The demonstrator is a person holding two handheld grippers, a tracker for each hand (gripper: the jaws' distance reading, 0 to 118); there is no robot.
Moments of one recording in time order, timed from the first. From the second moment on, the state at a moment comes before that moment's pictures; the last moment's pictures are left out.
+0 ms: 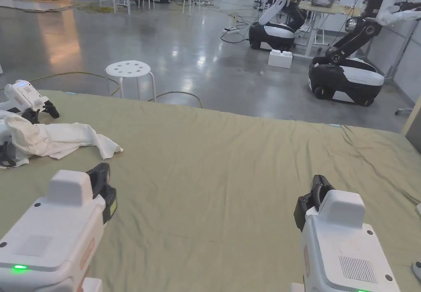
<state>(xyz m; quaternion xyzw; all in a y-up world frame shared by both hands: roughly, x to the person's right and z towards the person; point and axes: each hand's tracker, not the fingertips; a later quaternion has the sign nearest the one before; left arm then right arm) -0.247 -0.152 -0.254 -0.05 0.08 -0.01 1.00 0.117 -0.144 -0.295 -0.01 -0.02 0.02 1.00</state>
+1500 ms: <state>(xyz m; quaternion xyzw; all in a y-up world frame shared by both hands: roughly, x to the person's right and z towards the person) -0.388 -0.315 -0.227 -0.43 -0.17 0.43 0.78 0.092 -0.192 -0.298 -0.13 0.05 0.05 0.99</state>
